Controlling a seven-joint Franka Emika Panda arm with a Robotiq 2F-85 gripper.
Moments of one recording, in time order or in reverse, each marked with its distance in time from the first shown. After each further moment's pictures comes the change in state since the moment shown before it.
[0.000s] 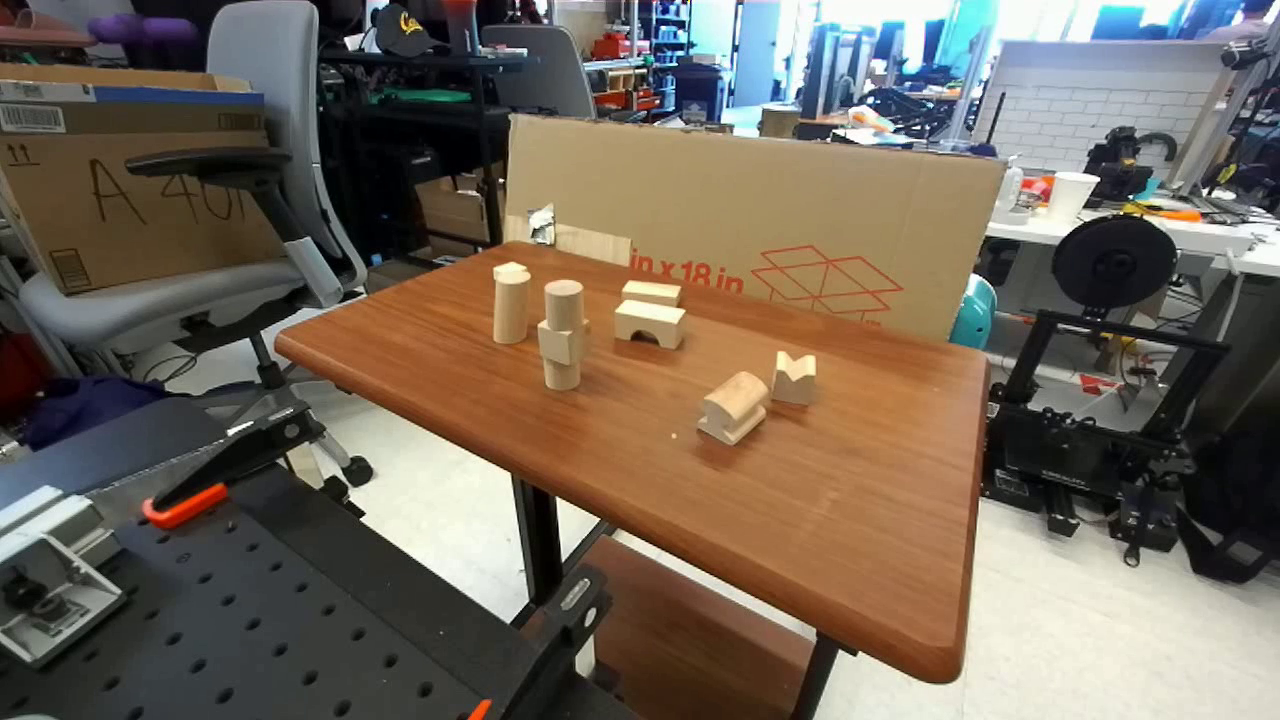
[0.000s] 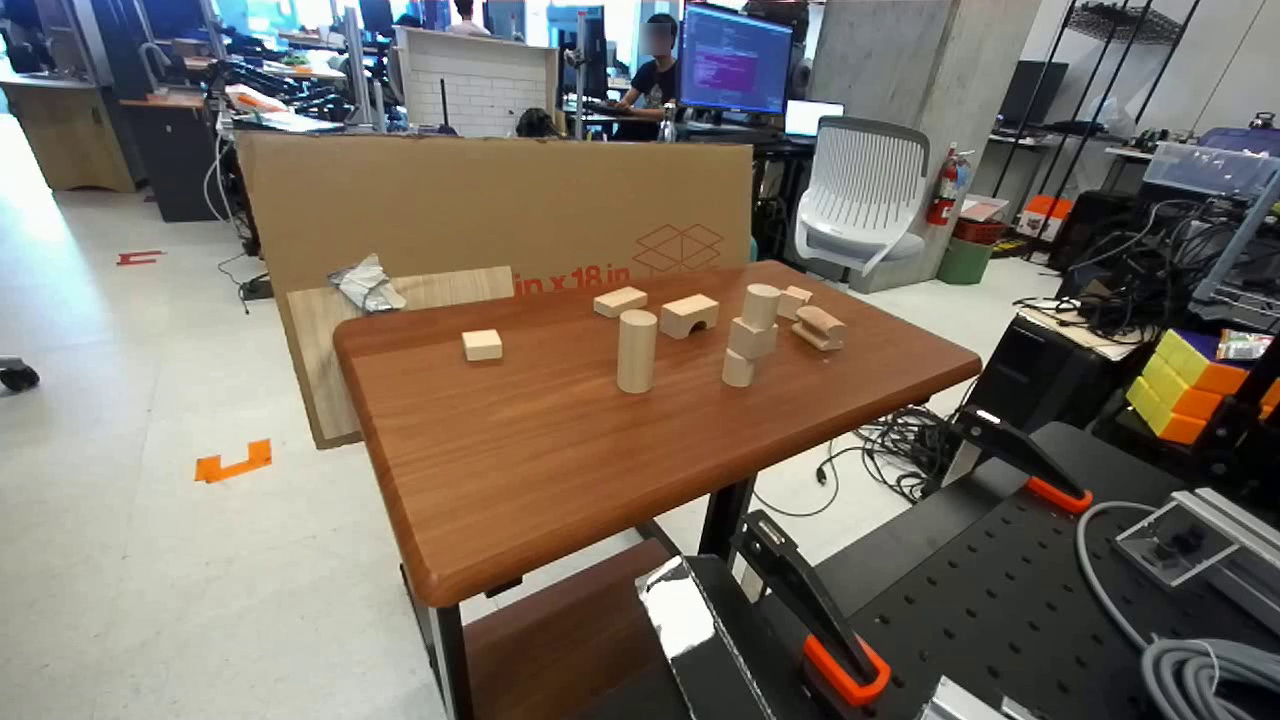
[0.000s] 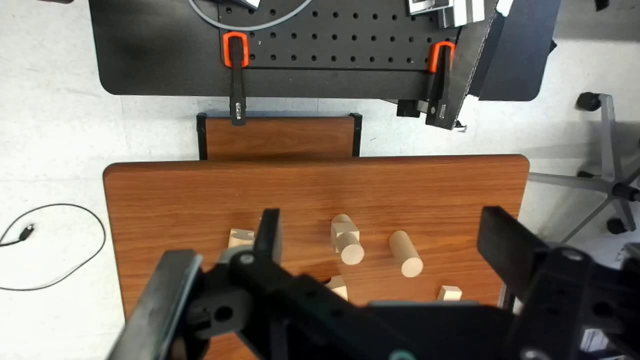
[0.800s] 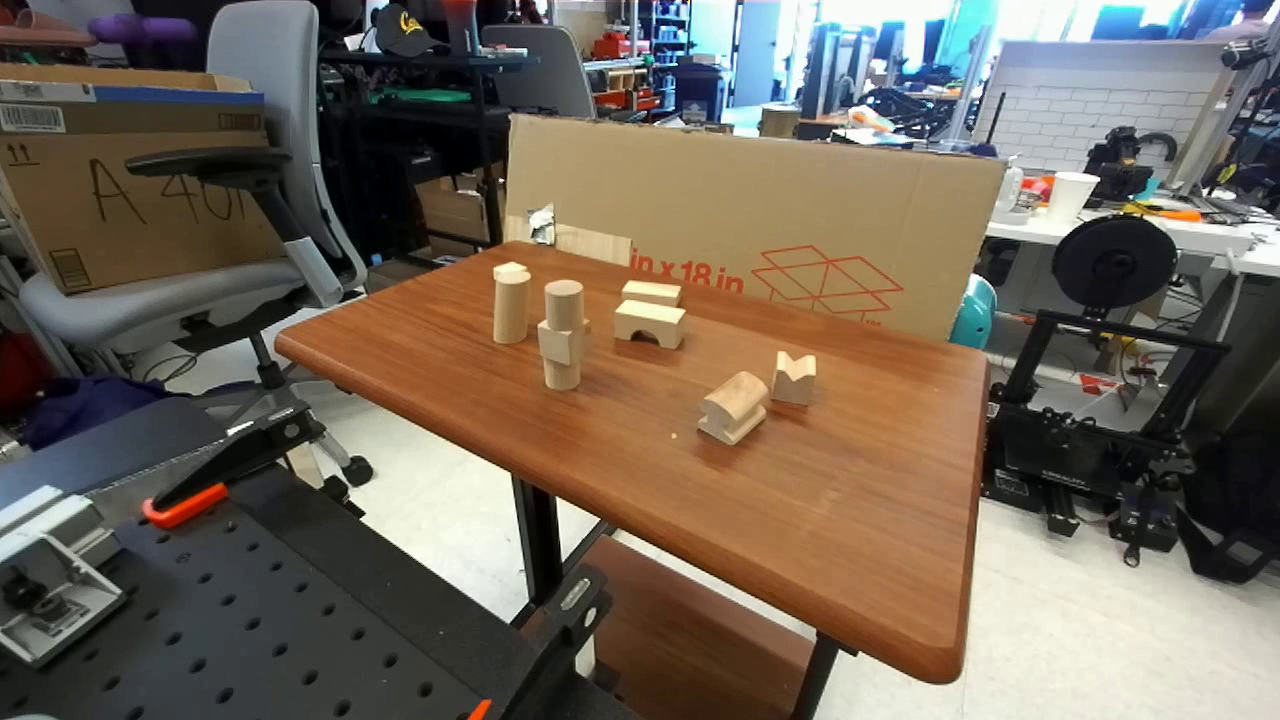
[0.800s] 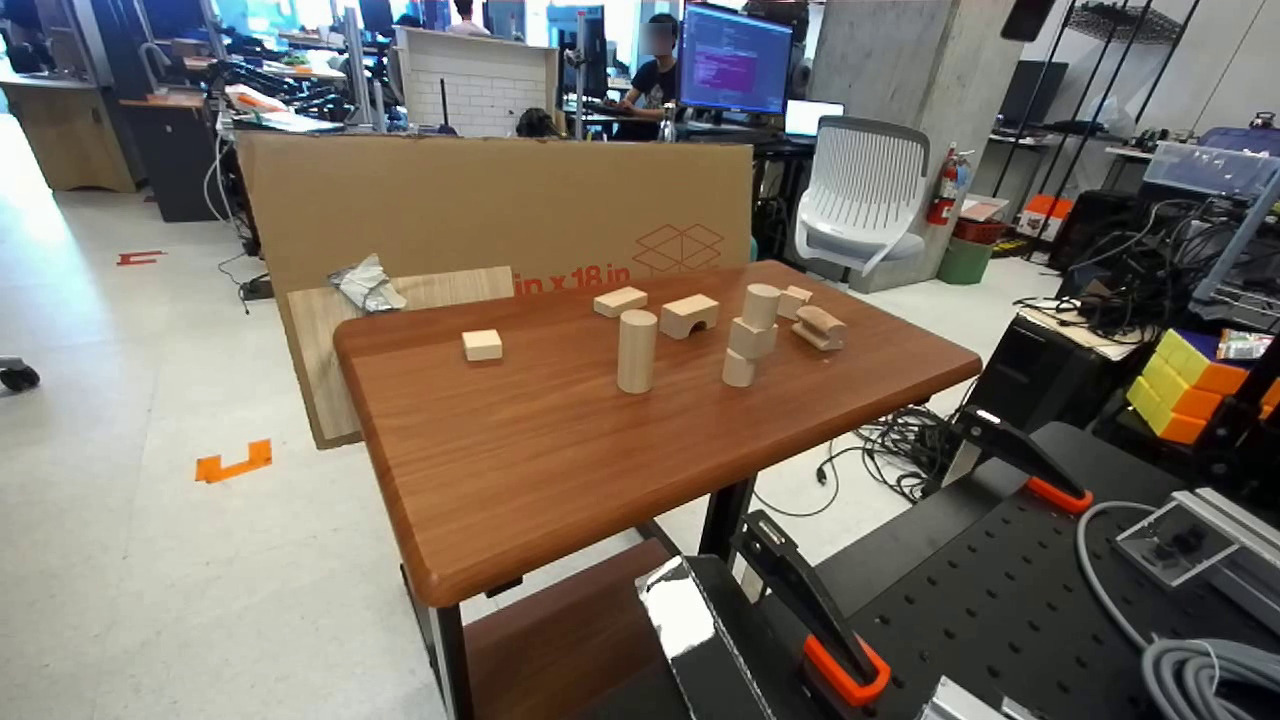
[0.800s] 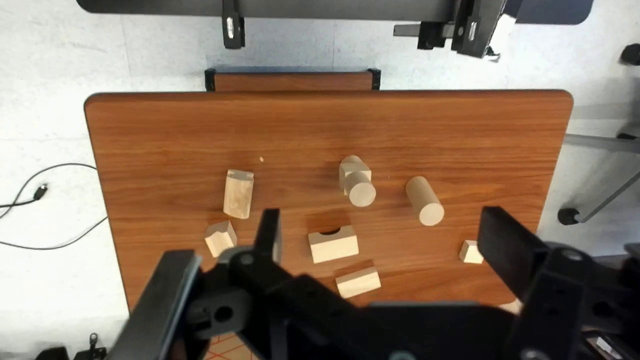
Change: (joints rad) arm 0.019 0.210 0.077 0.056 0.046 0.234 0.053
